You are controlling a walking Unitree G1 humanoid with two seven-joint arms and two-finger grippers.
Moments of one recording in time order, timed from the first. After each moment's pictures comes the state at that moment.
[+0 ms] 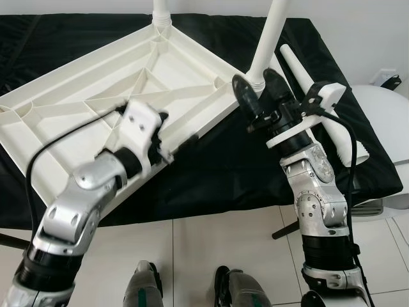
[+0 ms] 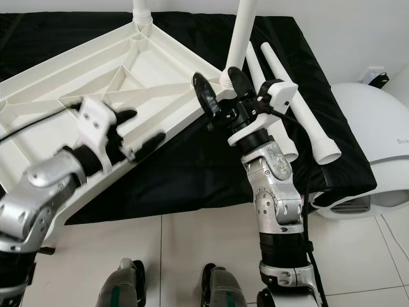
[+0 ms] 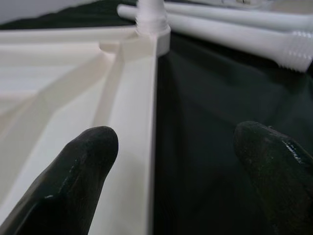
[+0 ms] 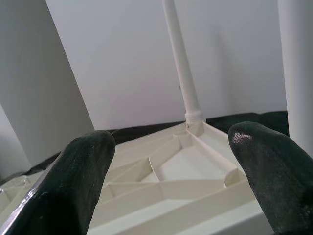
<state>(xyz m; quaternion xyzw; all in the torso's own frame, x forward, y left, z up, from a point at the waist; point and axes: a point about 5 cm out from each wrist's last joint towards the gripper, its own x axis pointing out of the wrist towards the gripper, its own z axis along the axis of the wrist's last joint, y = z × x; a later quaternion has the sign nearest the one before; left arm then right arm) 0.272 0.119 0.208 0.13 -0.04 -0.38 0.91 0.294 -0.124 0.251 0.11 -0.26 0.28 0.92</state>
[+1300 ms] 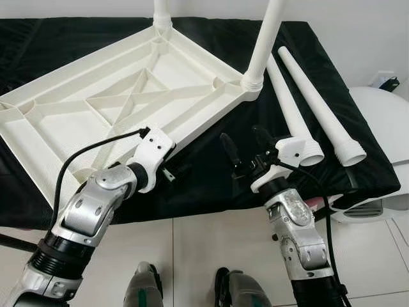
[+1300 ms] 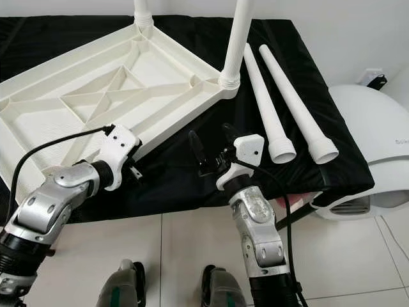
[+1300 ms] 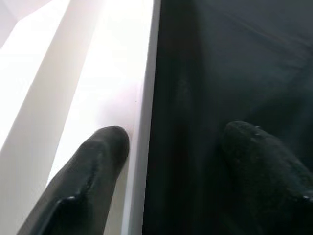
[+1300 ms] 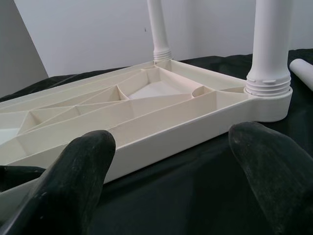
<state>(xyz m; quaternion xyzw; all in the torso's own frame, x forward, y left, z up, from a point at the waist) 0.305 0.122 0.178 0.16 0.09 -0.34 0.92 0.273 -0.112 0.186 0.05 -0.17 0.19 0.96</state>
